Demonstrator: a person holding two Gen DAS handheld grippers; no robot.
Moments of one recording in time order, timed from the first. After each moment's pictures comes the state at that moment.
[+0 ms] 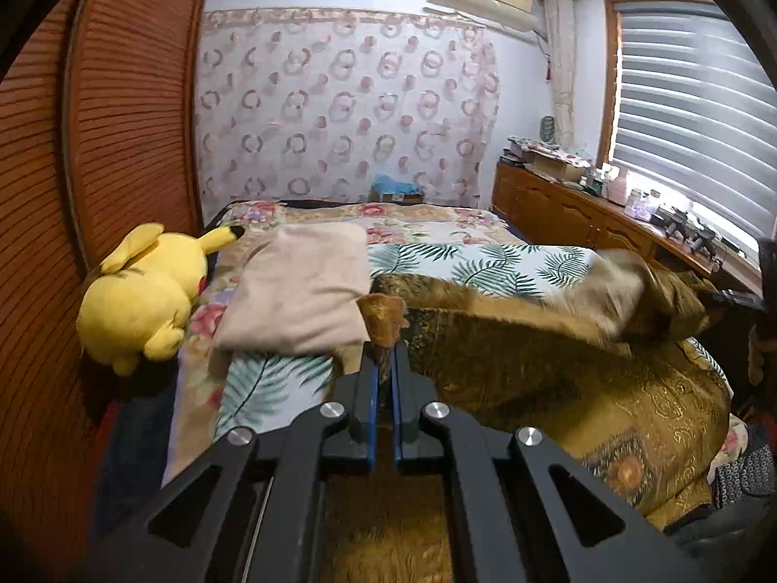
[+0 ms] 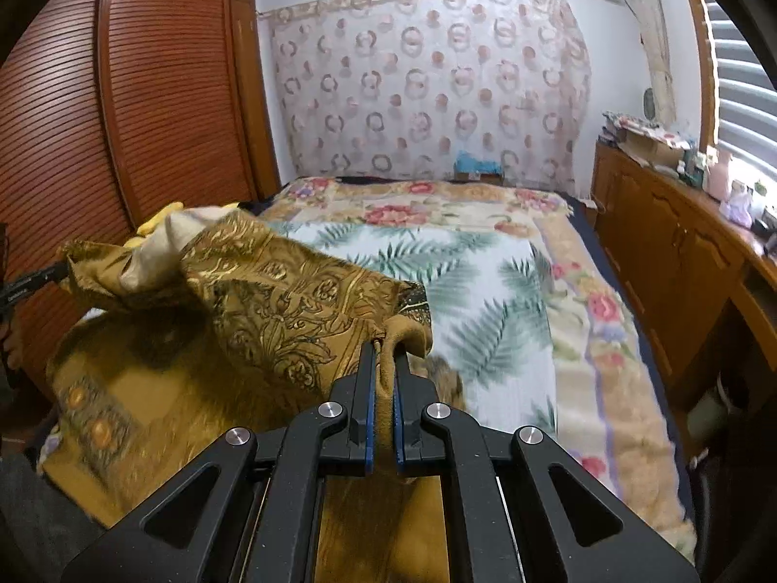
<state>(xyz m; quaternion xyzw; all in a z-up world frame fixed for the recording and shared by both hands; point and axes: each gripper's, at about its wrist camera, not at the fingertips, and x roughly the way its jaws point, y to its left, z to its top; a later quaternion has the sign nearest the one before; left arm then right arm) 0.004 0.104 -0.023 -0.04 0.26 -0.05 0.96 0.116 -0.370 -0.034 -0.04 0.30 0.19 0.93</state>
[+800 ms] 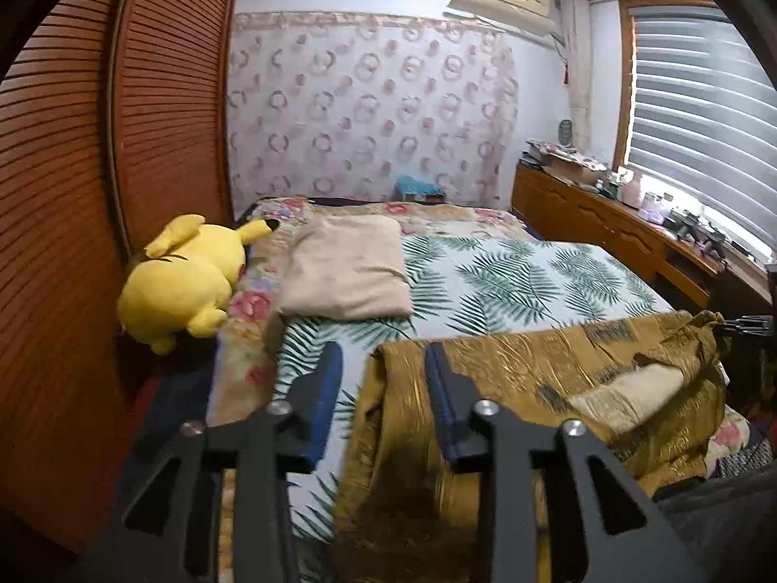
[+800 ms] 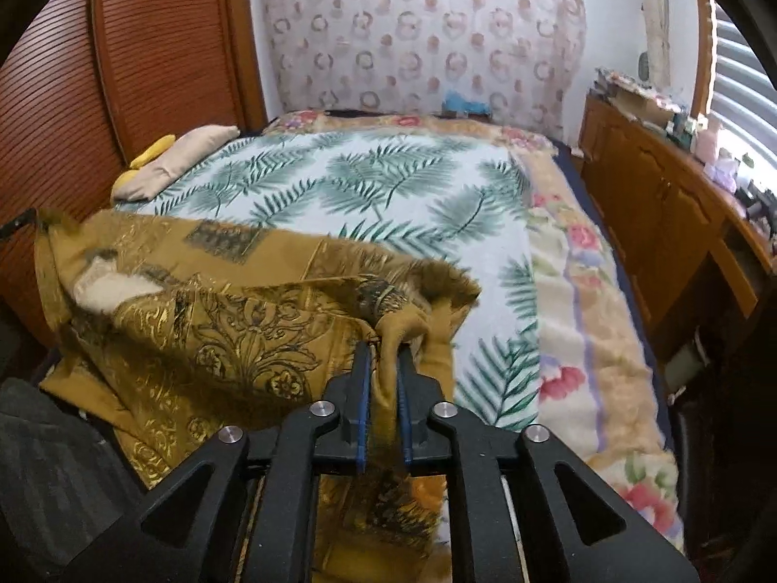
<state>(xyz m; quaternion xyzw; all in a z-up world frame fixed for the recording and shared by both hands) -0.051 0.126 -0.015 -0.03 0.26 -0.02 0.96 0.064 -0.385 -0.053 -0.08 0.36 0.16 0.91</state>
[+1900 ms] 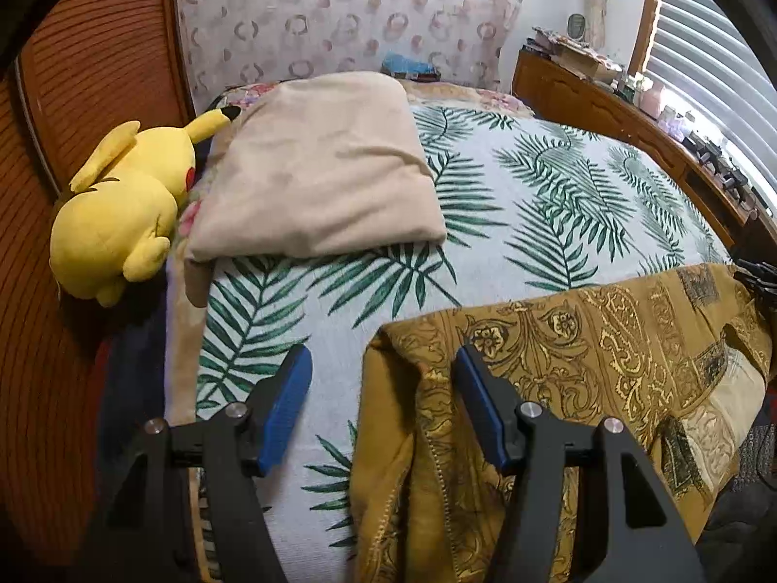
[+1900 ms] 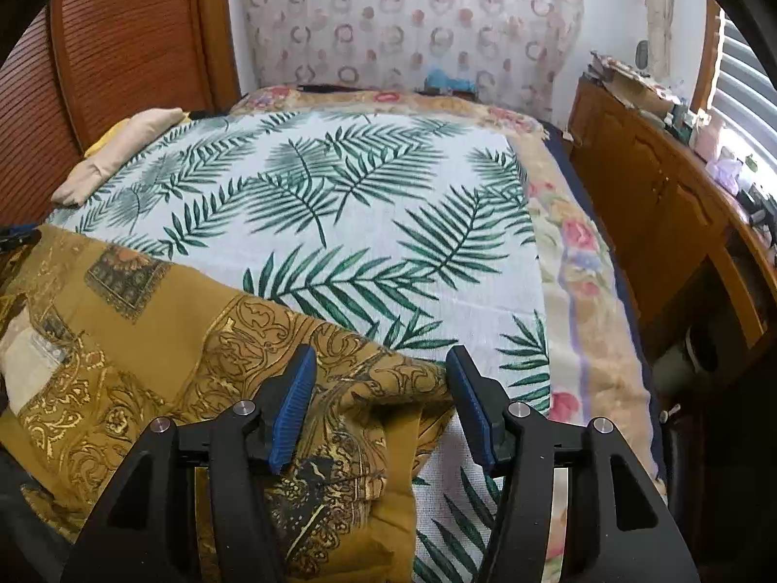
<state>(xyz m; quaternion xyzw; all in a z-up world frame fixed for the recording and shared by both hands) 0.097 0.127 -0.098 -0.02 0.44 -0.05 0.89 0.163 -0.370 -0.095 -0.10 0.42 0.13 0.89</state>
